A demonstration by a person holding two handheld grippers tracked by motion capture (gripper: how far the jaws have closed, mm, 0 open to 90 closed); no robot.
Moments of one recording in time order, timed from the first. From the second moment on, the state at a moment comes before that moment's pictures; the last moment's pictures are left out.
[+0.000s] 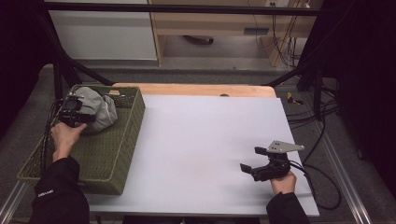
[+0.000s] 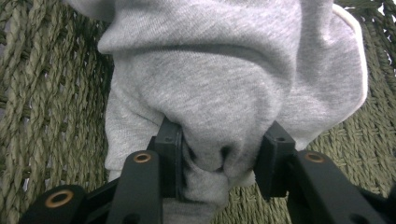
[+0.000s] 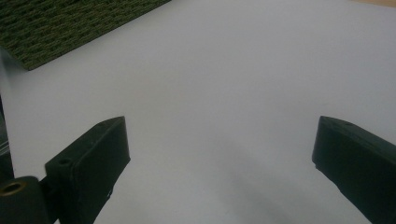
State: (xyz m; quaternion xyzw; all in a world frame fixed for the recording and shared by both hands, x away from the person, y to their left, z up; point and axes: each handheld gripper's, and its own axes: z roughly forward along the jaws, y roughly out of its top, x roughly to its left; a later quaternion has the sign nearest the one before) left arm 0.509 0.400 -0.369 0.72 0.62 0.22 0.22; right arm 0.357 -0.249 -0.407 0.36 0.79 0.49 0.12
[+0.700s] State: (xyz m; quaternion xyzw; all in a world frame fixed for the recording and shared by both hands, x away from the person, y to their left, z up) left arm 0.496 0.404 -0.351 0.71 0.62 0.22 0.25; right arm 0.357 -0.249 -0.408 0.36 0.79 0.49 0.12
